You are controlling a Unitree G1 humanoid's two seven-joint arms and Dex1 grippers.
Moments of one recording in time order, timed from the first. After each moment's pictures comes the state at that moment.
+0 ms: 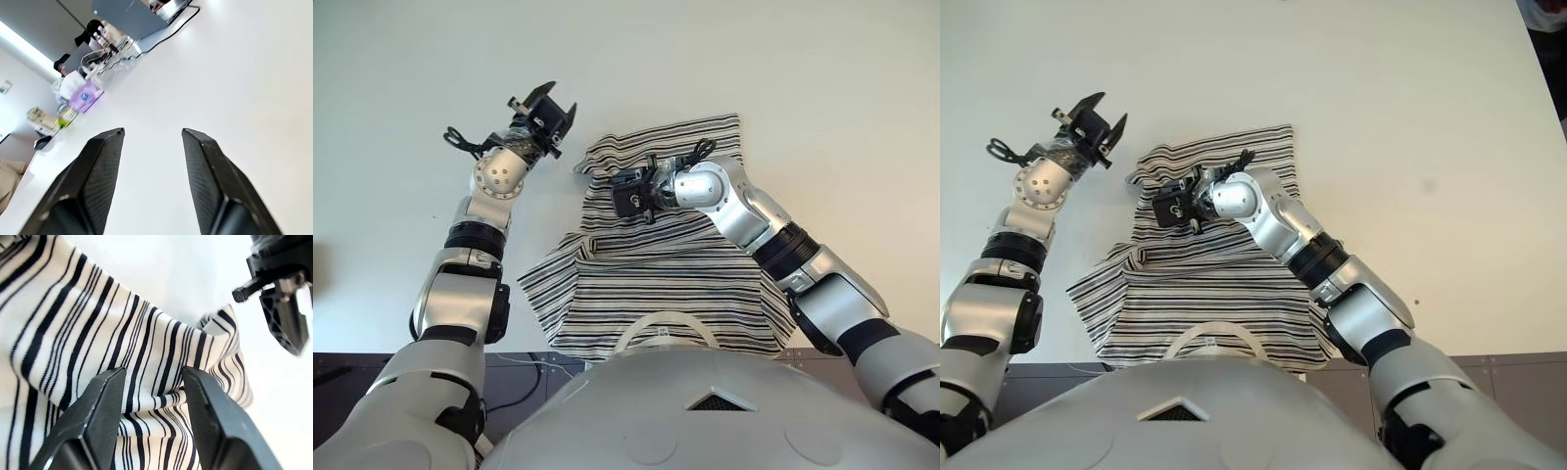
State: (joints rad) left arm -0.49 0.49 -0.15 1.04 0.23 -0.58 -0.21; right arm -0.53 -0.17 0.71 0.32 -0.47 0.00 0.76
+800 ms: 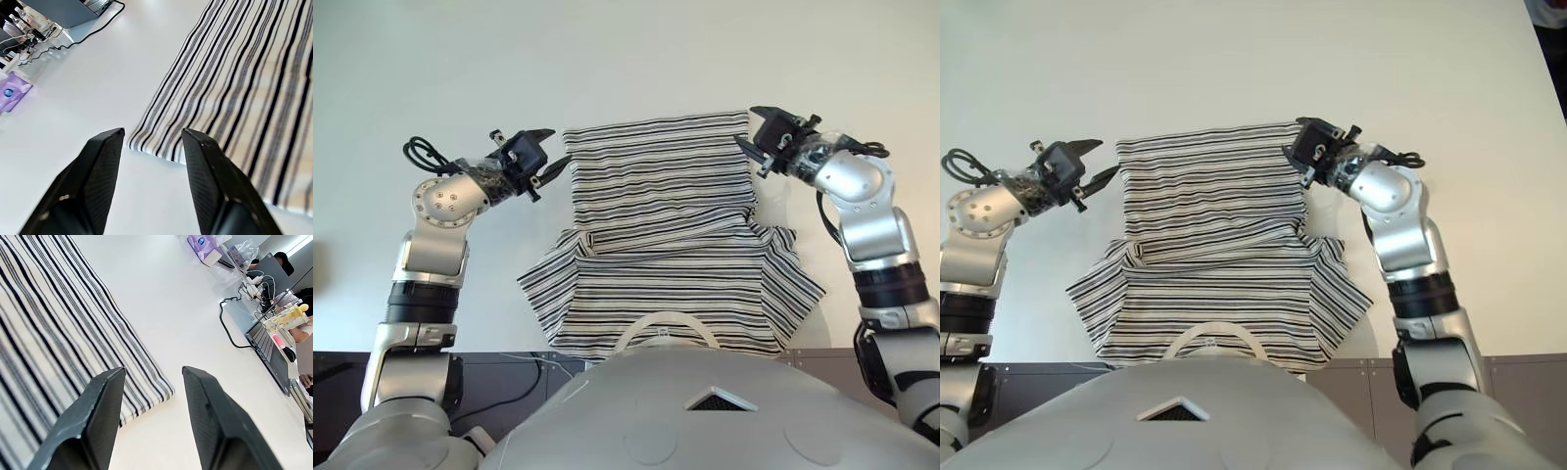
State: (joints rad) left arm -0.04 0.71 -0.09 0.10 -0.03 -0.07 -0.77; right arm -0.16 -0.57 0.22 -0.04 -0.23 0.11 0.68
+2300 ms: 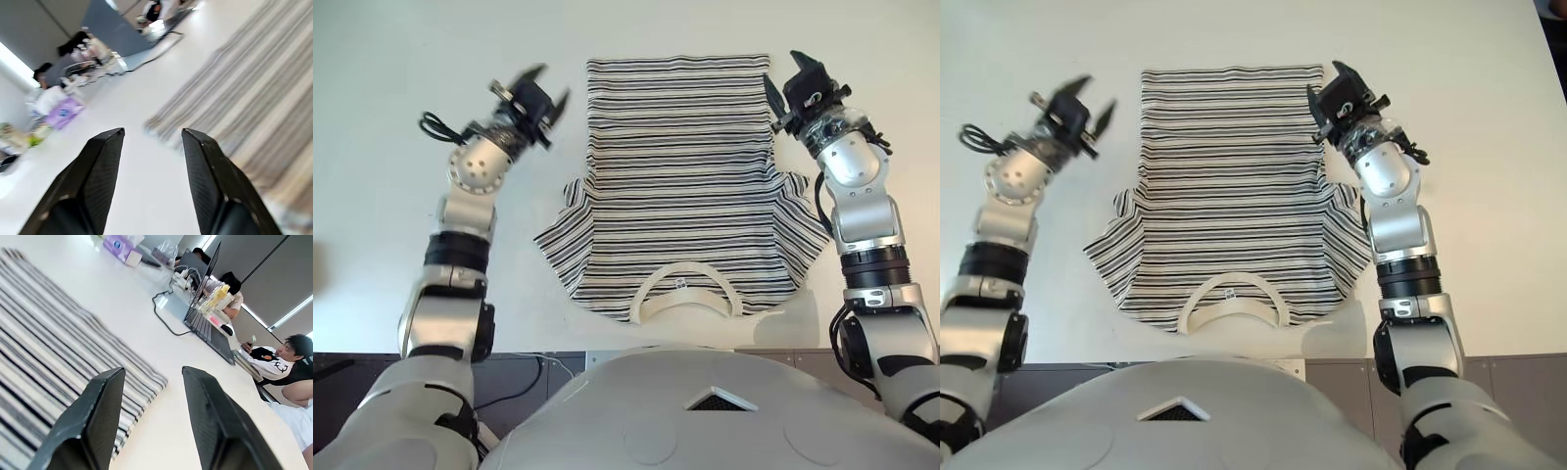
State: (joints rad) left arm -0.23 0.54 -0.25 0.41 0.03 -0.30 -0.60; right arm -0.30 -0.41 0.18 0.24 -0.25 0.01 0.31
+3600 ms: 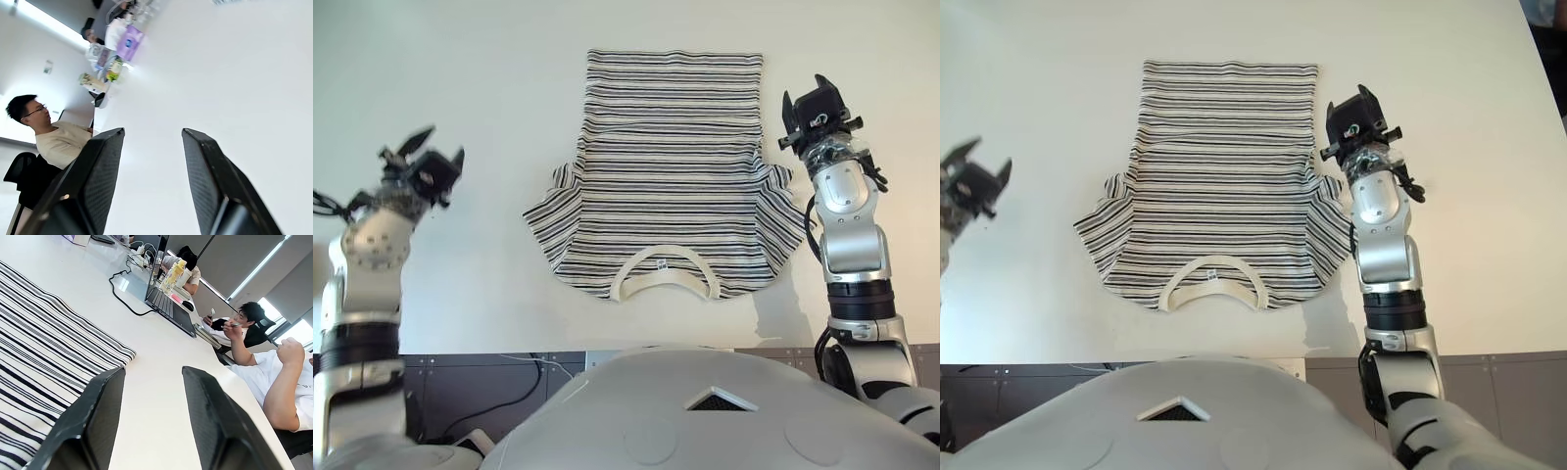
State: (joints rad) left arm 0.27 0.90 0.14 0.24 0.30 -0.43 -0.35; right arm -0.12 -0.30 0.09 -0.06 -0.29 0.22 0.11
